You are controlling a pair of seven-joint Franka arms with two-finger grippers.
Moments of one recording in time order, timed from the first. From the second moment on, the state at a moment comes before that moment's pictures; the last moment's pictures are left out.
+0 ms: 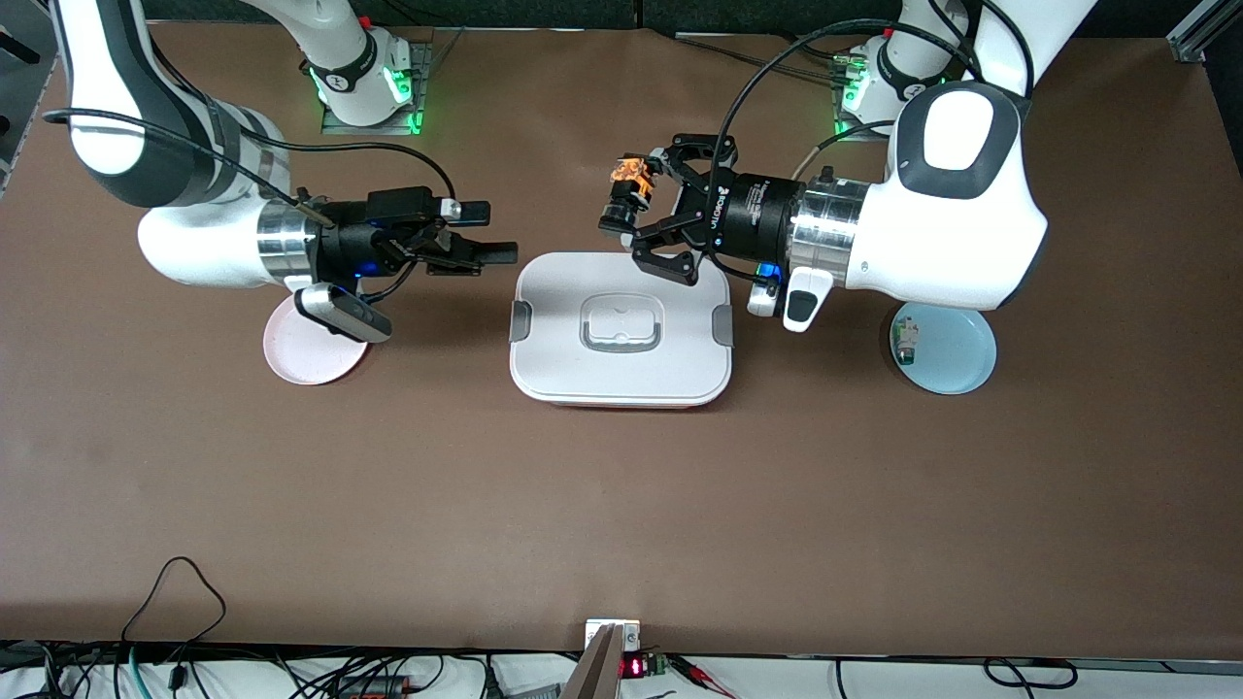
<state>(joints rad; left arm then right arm) -0.10 0.44 -0.41 -1.35 -1.18 1.78 -1.55 0.38 0.20 -0.08 -1.86 1.85 1.77 -0.45</state>
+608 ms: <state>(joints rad) -0.10 0.44 -0.41 -1.35 -1.18 1.78 -1.55 0.50 0.25 -0.08 -1.88 2.04 1.84 -0.53</state>
